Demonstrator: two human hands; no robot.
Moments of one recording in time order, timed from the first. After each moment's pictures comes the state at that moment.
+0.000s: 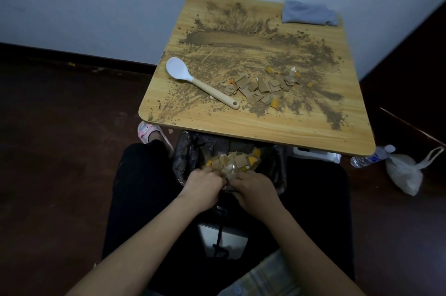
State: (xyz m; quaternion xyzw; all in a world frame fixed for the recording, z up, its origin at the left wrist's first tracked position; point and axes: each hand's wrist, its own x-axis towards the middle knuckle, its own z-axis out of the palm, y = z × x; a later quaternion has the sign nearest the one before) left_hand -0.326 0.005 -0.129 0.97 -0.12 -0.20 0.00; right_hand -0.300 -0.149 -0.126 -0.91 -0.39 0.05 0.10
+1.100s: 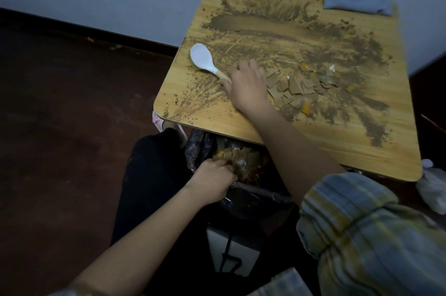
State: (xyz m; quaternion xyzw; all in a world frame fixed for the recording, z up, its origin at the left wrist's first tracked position) left_hand -0.296 0.033 -0.146 0.97 -0.16 -0.19 0.03; right_hand -0.108 -0.008 -0.097 -0.95 -0.29 -0.02 0.08
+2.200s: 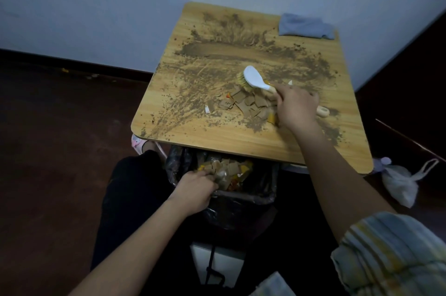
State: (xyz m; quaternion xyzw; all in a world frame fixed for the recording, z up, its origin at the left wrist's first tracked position) left_hand -0.295 0.025 -0.143 0.97 -0.16 -0.18 0.01; right_hand -0.099 -0.157 -0.056 -0.99 -0.09 -0.03 0.06
